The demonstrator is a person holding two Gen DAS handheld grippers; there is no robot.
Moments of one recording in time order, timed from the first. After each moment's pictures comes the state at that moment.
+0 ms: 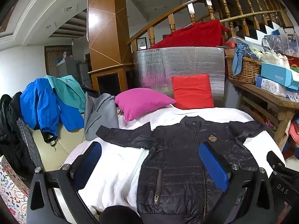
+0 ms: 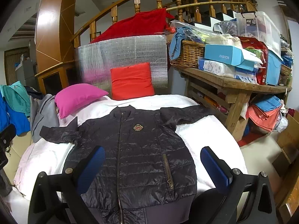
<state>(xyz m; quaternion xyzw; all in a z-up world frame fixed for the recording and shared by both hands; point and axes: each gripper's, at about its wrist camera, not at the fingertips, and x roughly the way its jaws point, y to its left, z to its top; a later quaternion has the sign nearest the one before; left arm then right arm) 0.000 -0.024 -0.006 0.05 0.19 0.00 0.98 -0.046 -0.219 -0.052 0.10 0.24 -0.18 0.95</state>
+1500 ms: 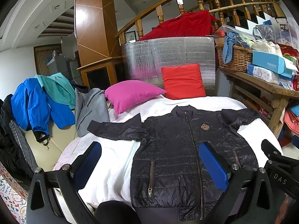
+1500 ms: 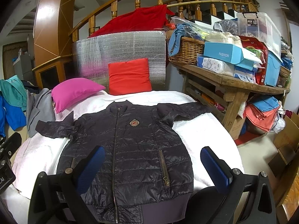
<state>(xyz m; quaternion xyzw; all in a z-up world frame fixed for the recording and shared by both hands) 0.004 -0.043 -0.026 0.08 0.22 -0.04 0.97 -0.041 -0.220 -0.059 0.08 0.26 -0.19 0.94</state>
